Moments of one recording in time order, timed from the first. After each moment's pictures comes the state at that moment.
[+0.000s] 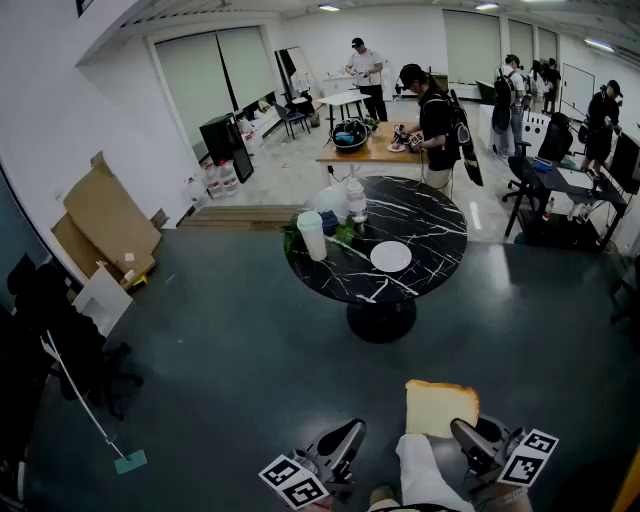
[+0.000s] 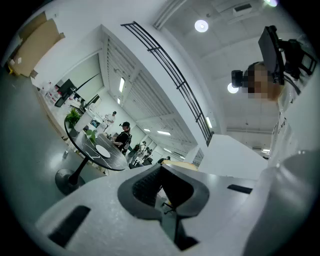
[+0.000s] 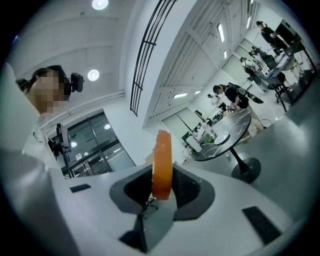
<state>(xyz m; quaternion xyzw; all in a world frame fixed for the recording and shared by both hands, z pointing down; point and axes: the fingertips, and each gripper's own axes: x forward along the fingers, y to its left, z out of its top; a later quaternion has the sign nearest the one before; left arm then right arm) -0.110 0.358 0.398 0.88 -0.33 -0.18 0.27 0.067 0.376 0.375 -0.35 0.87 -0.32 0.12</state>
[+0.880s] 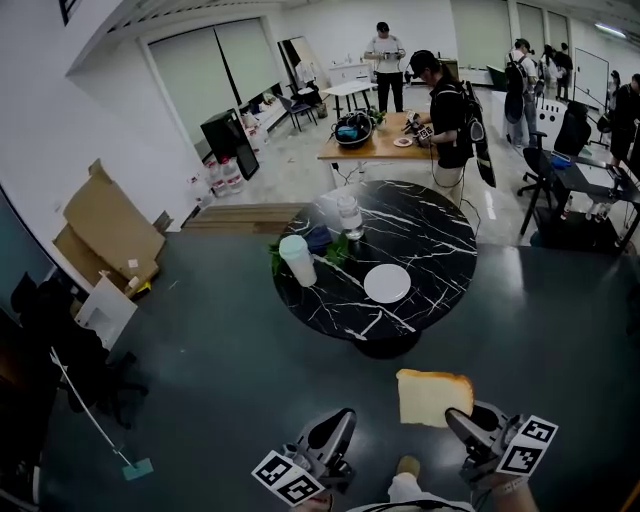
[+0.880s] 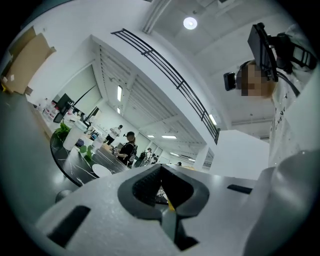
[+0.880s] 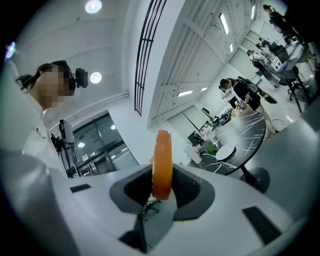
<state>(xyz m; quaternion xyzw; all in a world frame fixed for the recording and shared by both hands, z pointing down) -0.059 0.185 0.375 0.88 -0.38 -0.18 0.22 0.122 0.194 0.372 -0.31 0.89 -0.31 0.13</state>
